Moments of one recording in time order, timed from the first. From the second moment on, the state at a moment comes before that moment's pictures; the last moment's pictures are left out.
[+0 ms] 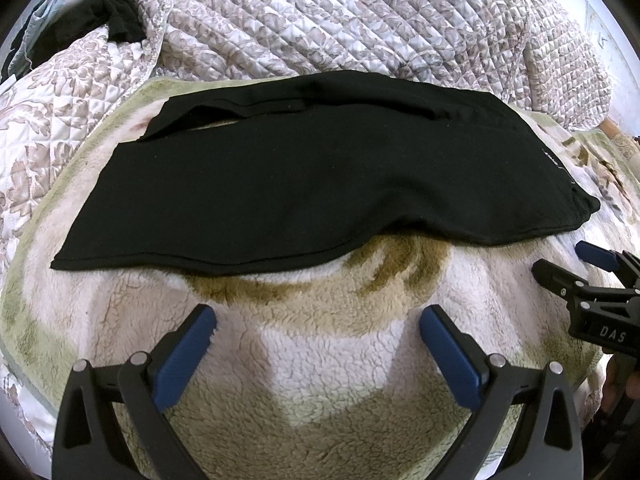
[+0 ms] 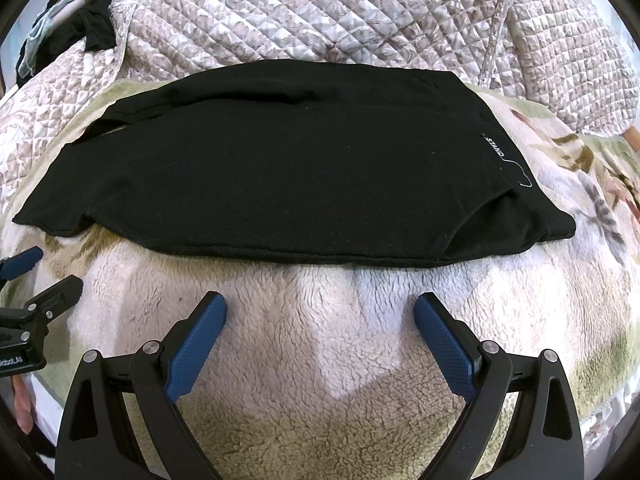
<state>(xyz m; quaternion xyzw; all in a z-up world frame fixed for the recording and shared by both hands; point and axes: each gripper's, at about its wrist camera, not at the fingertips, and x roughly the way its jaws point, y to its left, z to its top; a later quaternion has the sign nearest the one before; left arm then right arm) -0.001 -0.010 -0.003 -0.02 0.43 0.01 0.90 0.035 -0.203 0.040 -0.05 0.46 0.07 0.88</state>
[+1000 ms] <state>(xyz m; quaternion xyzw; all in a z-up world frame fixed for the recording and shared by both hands) -0.002 0.001 0.005 -0.03 0.43 -0.01 0.90 0.039 -0.229 0.056 0.01 0.45 0.06 0.89</state>
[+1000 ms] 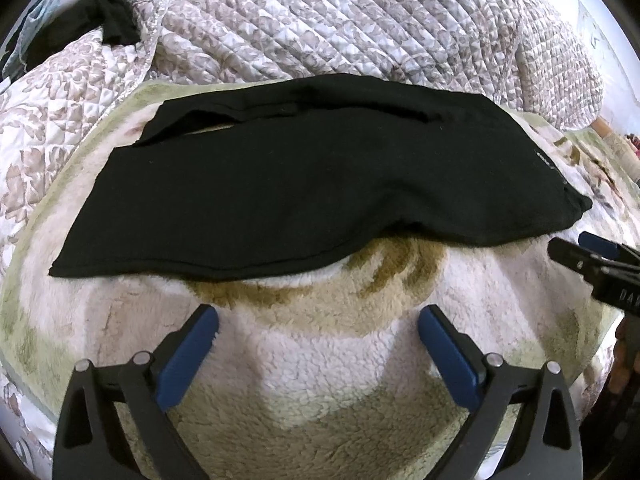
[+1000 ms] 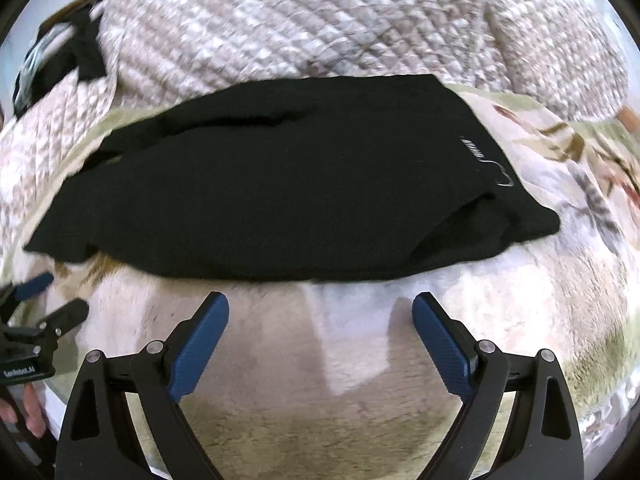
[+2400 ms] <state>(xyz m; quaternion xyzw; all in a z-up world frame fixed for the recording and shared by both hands) -0.001 0.136 0.026 -0.24 0.38 0.10 0.89 0.044 -0.391 0.073 0.36 0.36 0.00 0.86</state>
